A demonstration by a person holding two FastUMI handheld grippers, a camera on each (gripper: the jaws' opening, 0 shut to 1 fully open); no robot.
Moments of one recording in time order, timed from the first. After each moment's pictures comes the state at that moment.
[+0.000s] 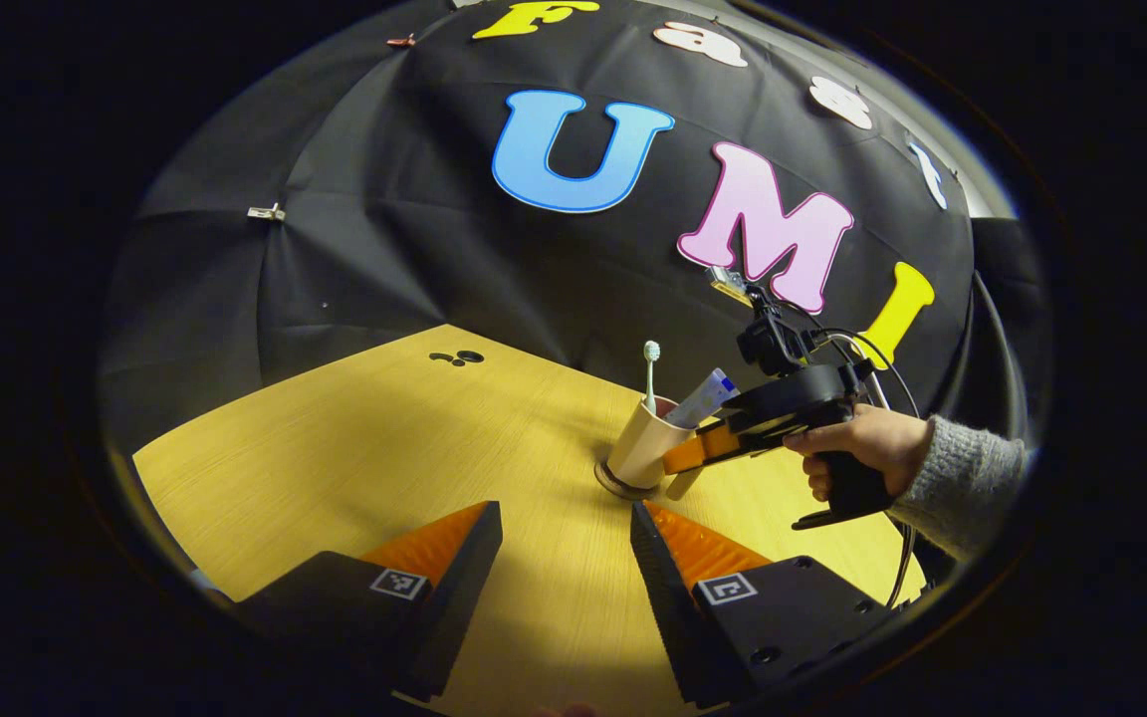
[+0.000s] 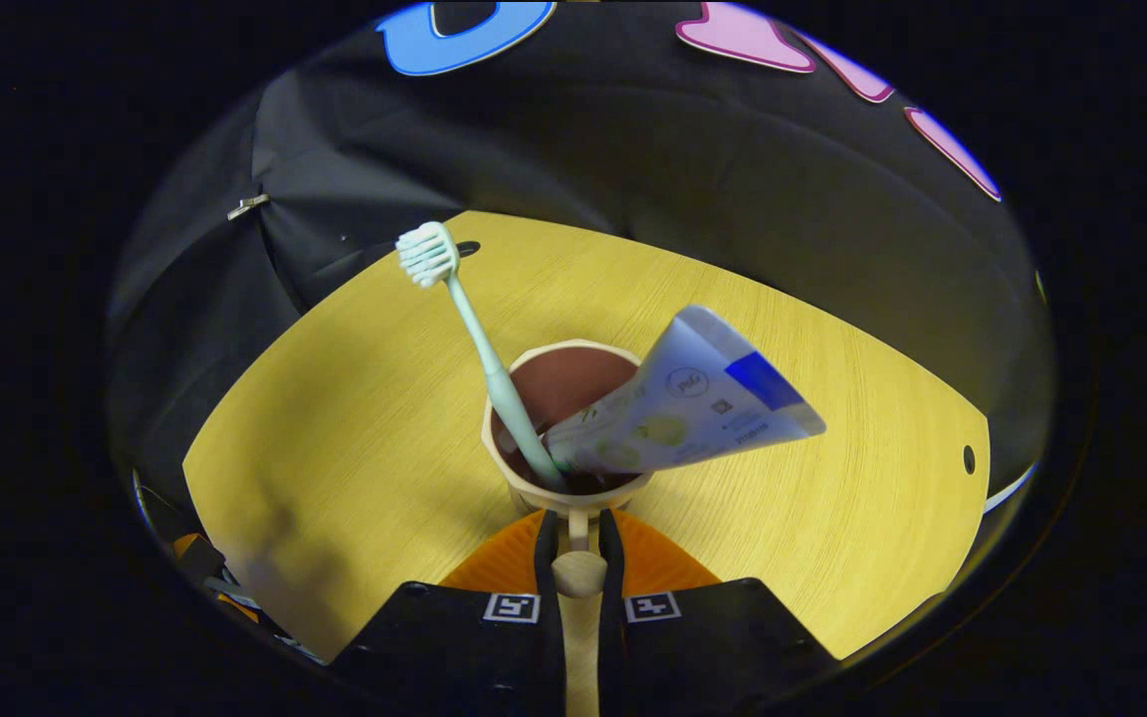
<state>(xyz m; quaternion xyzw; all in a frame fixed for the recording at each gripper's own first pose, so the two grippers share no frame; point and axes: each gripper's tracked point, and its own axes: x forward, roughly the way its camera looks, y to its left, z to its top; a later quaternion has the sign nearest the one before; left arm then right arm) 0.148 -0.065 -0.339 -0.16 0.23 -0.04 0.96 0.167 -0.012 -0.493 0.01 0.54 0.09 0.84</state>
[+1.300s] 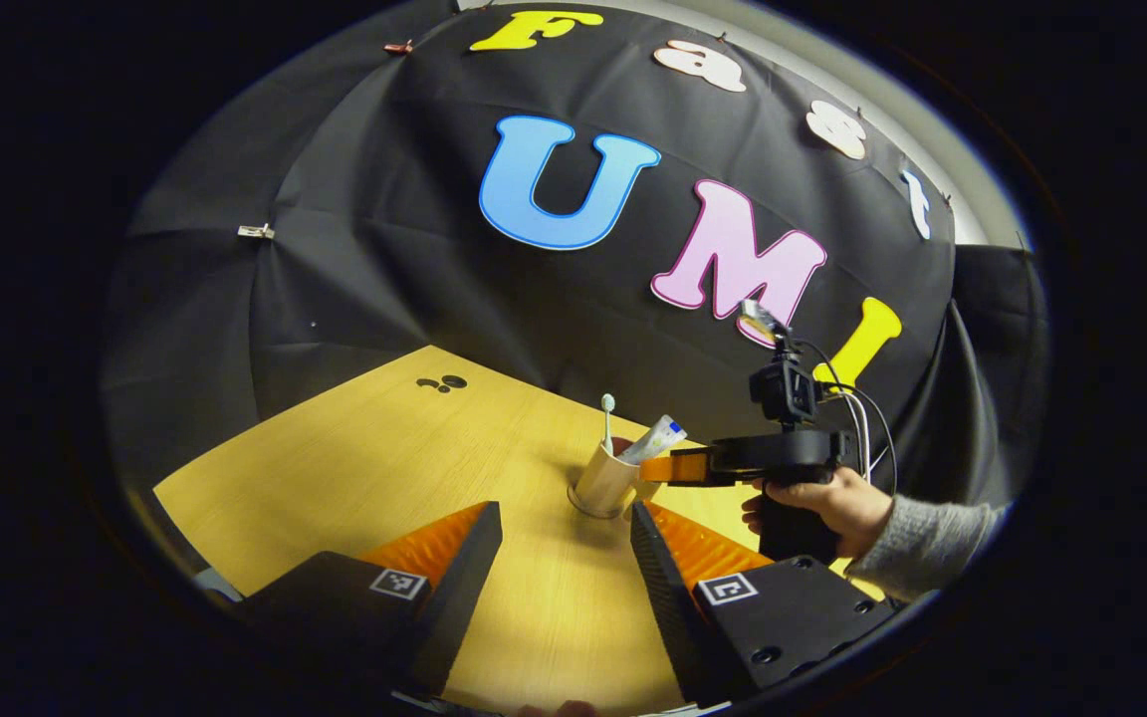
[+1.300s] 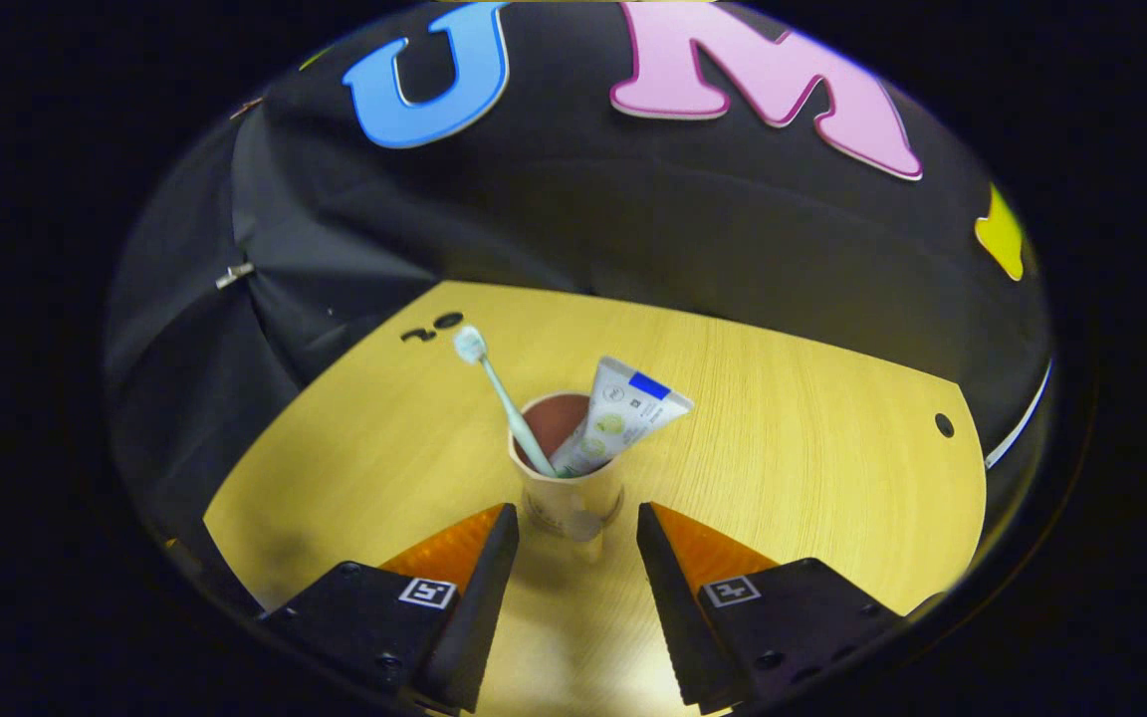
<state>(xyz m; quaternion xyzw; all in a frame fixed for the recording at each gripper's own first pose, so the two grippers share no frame) 0.118 -0.054 -0.246 -0.19 0.22 -0.07 0.95 0.163 -0.010 -0.399 0.06 0.43 0.02 0.90</state>
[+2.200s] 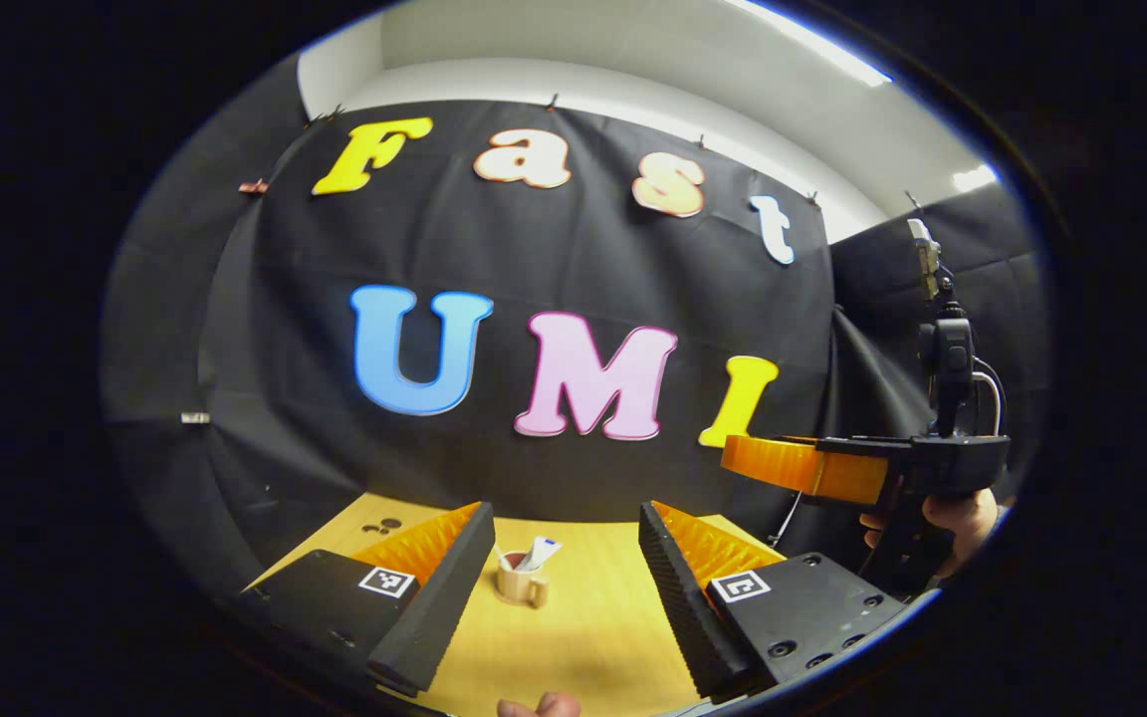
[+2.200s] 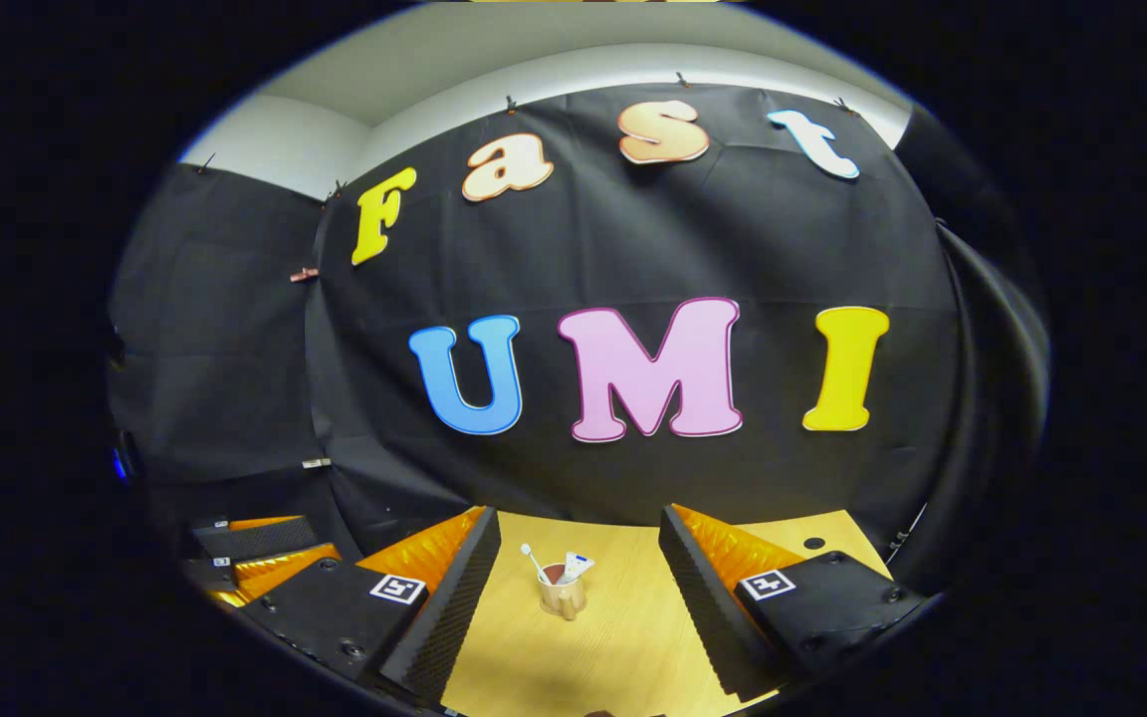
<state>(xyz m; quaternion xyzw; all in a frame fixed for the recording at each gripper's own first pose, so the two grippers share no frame) 0.060 -0.176 -0.019 -0.06 0.05 -0.18 0.98 0.004 -0.105 -0.021 0.08 0.13 -0.03 0.99</state>
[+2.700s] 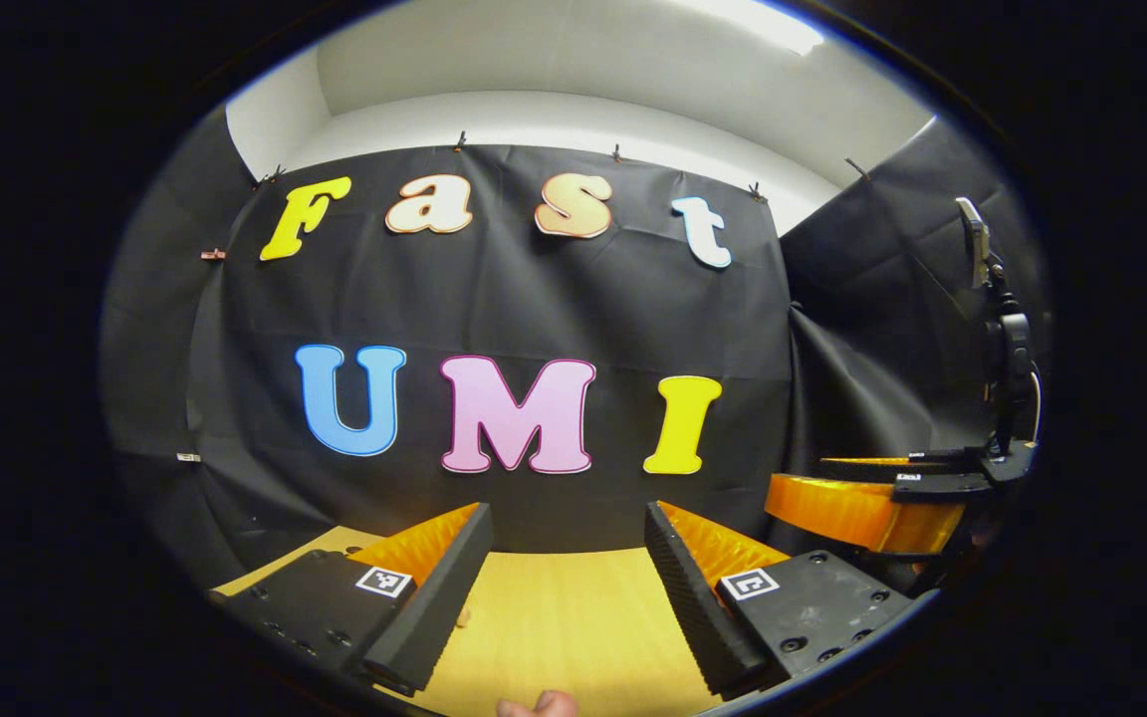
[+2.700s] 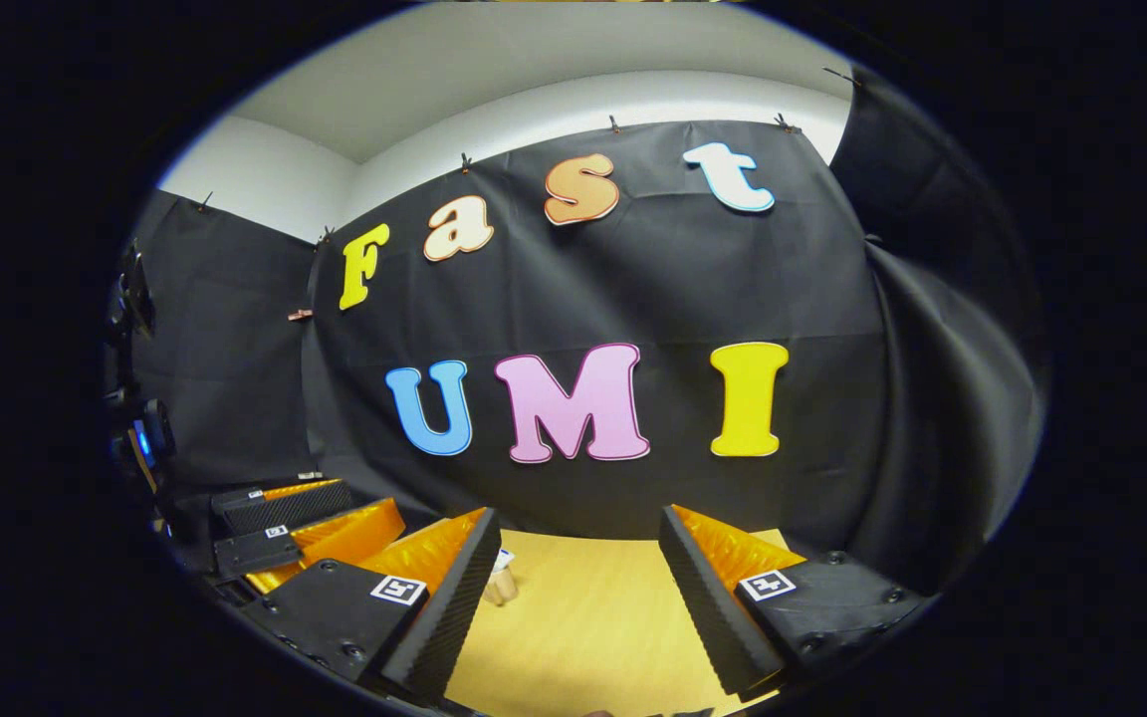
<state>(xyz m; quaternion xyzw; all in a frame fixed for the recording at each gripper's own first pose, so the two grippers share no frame) 0.012 -0.367 0.016 -0.02 0.00 -0.15 0.99 -0.140 -0.266 0.014 0.07 0.09 -0.03 0.99</state>
